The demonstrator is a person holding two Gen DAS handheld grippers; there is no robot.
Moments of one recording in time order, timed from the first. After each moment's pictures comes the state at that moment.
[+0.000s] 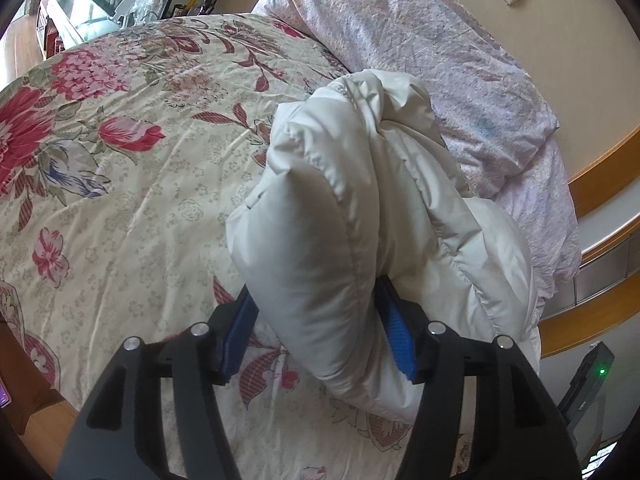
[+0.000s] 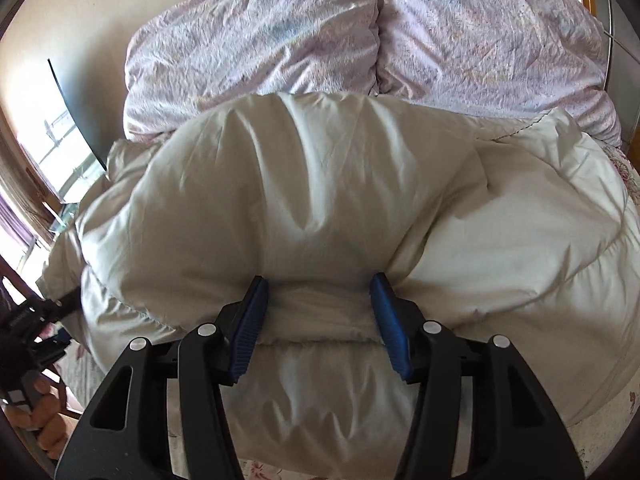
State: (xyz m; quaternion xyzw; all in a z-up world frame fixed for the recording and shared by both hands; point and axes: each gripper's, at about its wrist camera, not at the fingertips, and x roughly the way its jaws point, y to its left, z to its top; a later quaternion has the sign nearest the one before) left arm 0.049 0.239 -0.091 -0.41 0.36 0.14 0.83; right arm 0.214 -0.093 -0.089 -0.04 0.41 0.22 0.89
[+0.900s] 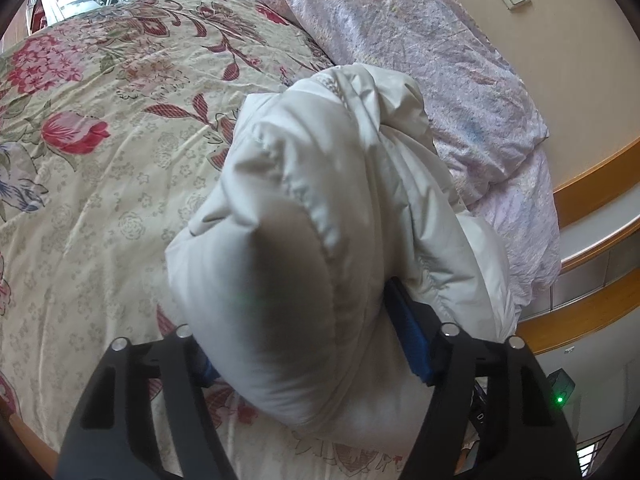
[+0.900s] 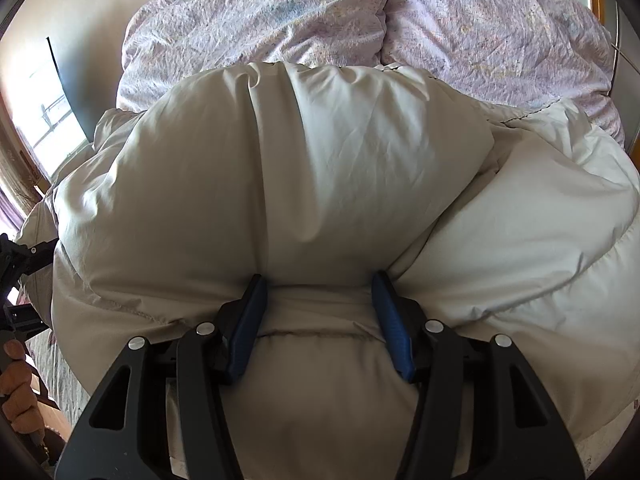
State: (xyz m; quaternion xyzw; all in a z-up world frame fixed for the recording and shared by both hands) left arm 0.075 0.248 -0.097 -0.44 0.35 0.10 0.82; right arm 0.219 -0.084 -0.116 -0.06 0.40 0.22 0.89
